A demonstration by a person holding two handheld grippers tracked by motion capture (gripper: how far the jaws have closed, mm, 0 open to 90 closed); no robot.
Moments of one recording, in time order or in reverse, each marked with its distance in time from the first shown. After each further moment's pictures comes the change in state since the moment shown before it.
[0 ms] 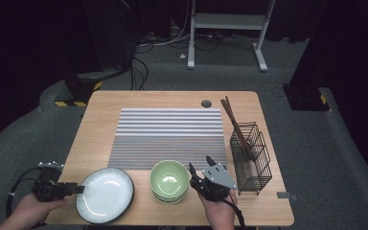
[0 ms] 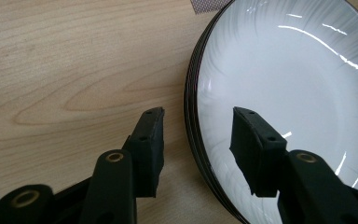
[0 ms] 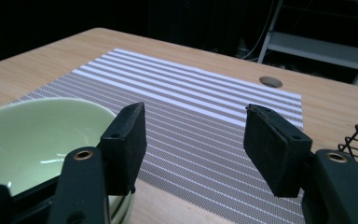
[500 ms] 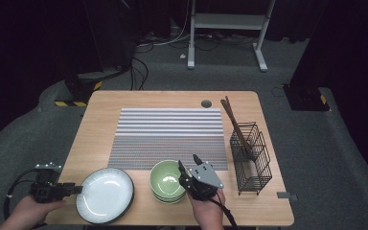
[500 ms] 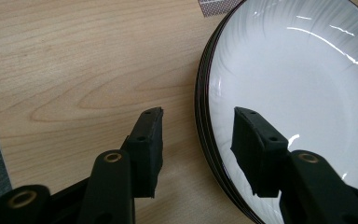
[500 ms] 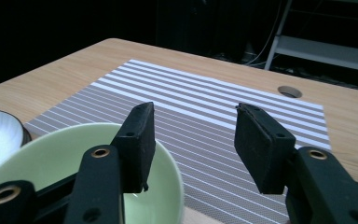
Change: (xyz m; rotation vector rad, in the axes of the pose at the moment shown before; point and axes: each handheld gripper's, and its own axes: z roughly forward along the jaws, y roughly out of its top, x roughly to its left) left arm 0.005 -0.002 -0.004 -0.041 0.010 0.005; right arm 0.030 0.015 0.008 -0.014 0.021 0.018
